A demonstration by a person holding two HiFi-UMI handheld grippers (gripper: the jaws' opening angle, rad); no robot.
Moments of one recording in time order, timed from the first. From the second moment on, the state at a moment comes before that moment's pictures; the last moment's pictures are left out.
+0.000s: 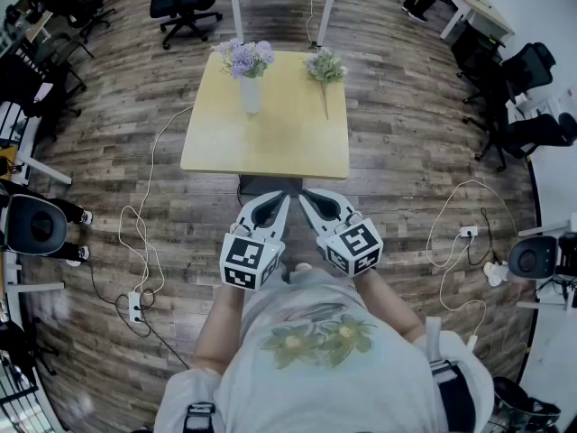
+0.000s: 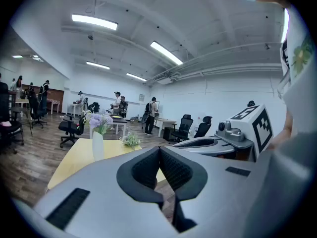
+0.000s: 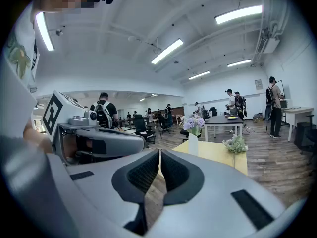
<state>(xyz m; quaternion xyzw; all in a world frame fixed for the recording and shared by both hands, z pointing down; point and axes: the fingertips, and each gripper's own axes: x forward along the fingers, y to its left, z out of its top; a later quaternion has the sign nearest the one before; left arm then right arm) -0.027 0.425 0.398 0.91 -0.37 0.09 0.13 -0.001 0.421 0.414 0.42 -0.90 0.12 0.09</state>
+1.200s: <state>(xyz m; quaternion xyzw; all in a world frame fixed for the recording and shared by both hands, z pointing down) -0.088 0.245 0.440 0.92 -0.35 0.12 0.17 -0.047 0.233 0.420 0.43 -0.89 0.13 0.05</state>
